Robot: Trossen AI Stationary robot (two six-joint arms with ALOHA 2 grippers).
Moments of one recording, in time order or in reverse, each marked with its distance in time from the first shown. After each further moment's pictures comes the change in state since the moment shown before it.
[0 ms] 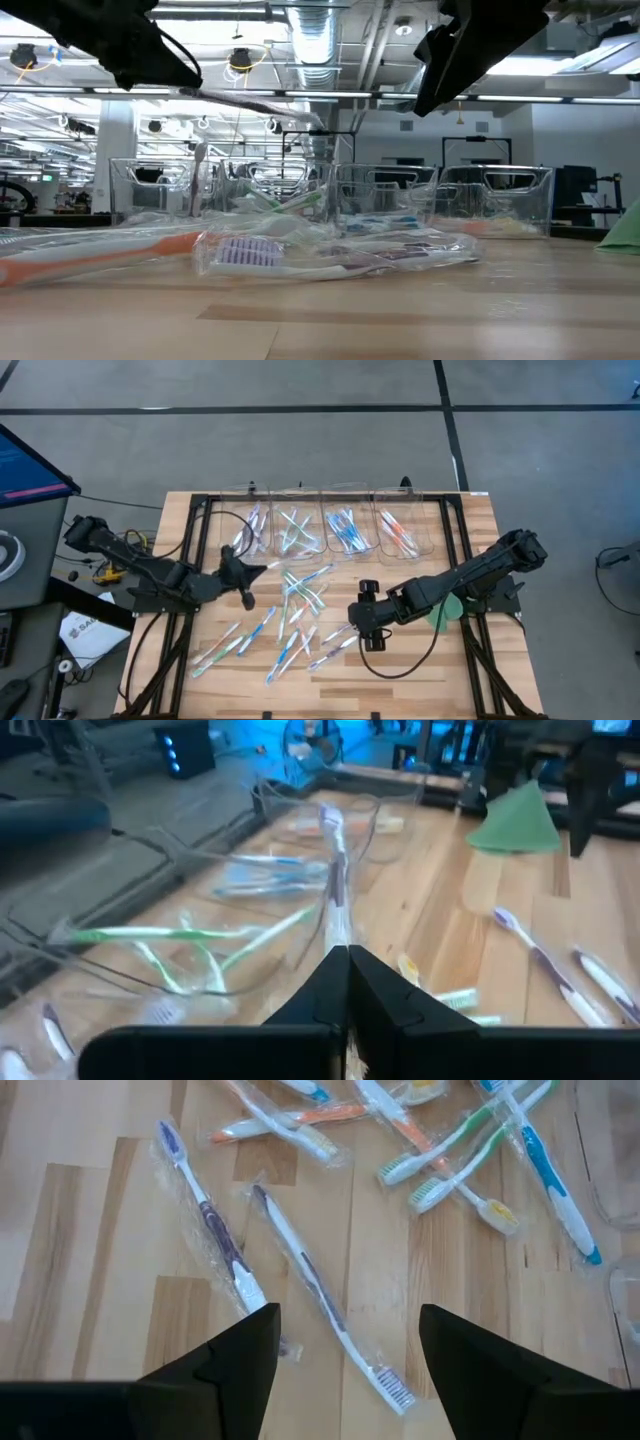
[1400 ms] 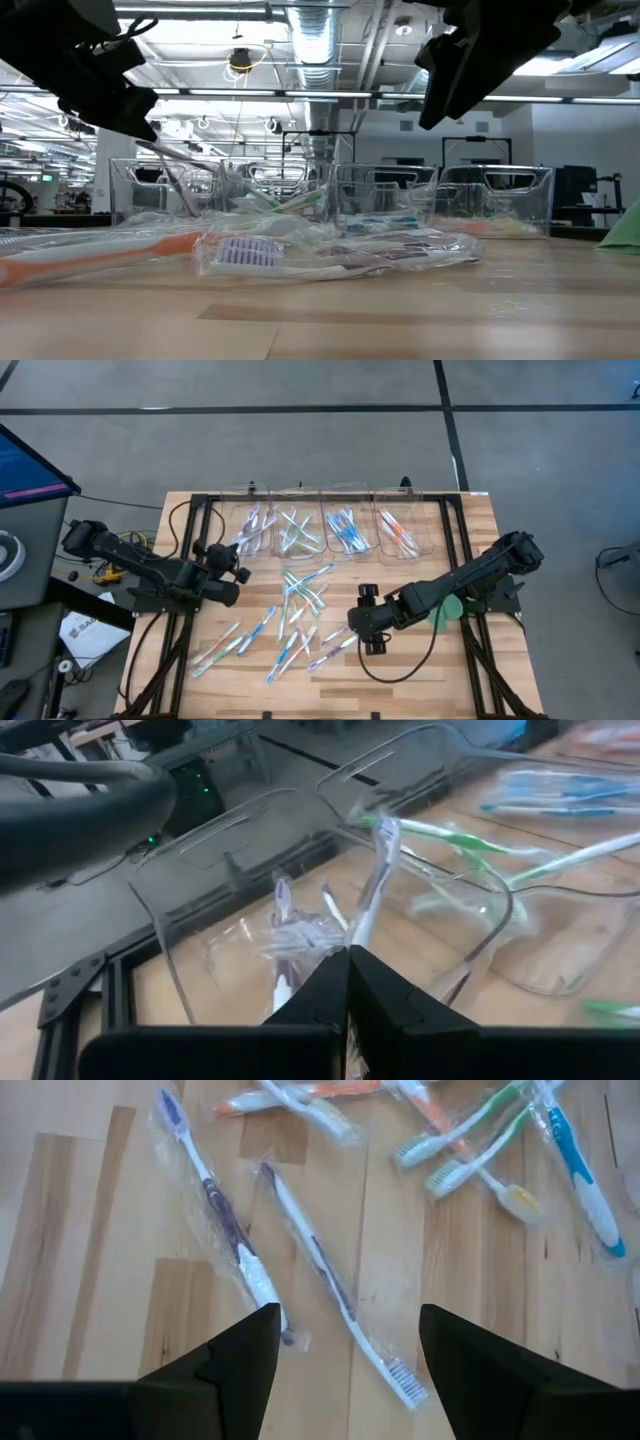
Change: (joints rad) left arm 0.126 0.085 0.000 -0.686 -0.327 -0.625; right arm 0.020 0.035 0.000 -0.008 -0.003 0.001
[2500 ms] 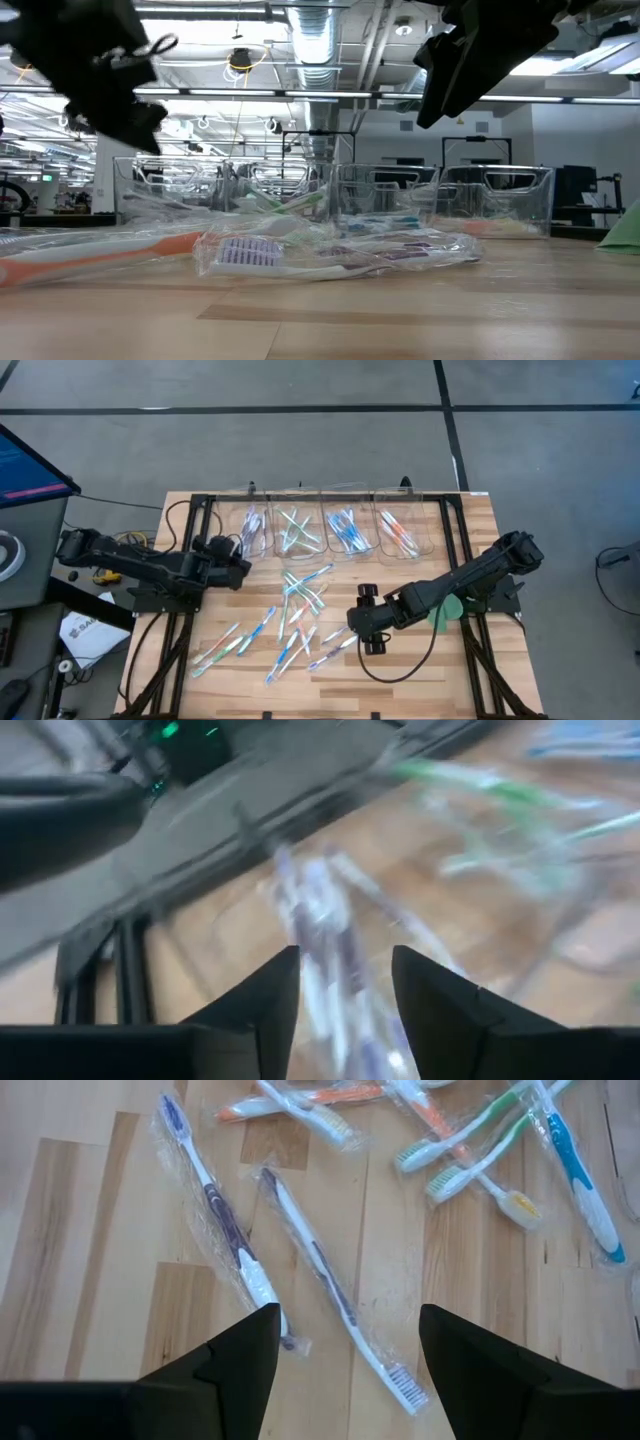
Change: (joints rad) left arm 0.178 -0.007 0.017 0.045 0.165 0.149; right arm -0.003 0.000 0.000 0.010 0.000 -0.008
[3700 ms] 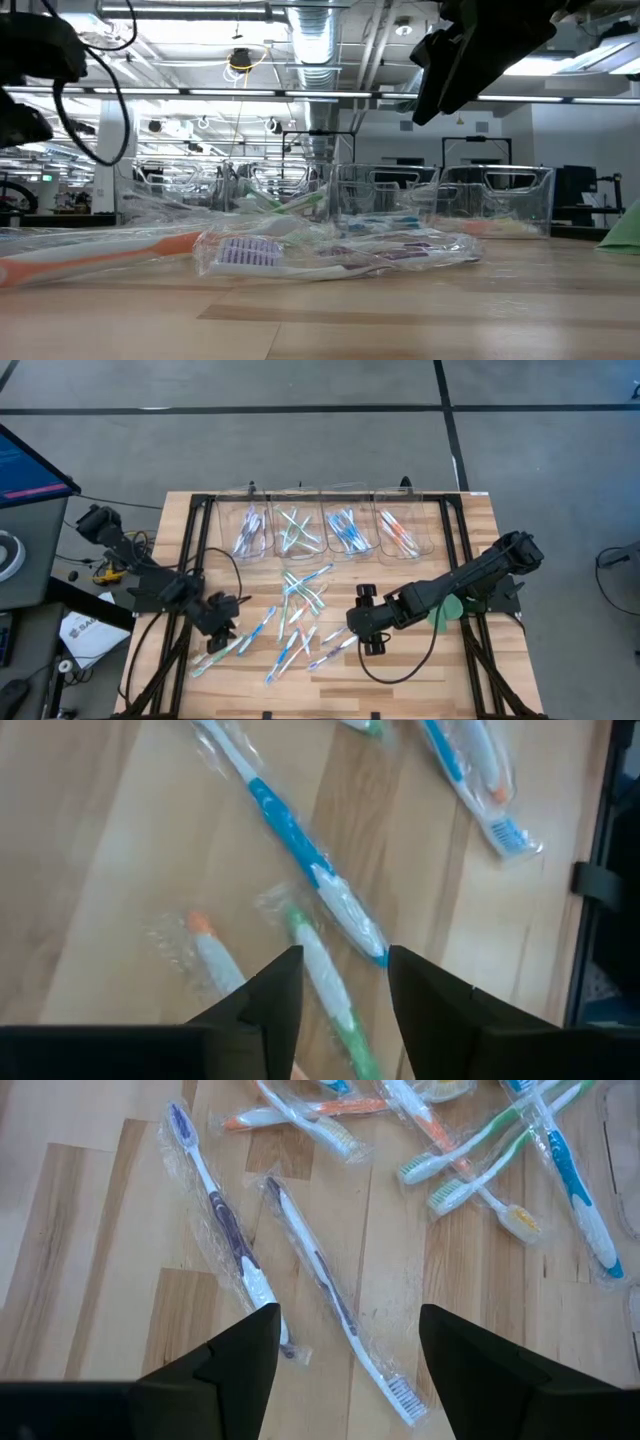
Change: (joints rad) left arm -0.565 0.007 0.013 0.142 0.927 -0.145; right arm 0.002 0.000 0.000 0.020 0.000 -0.026
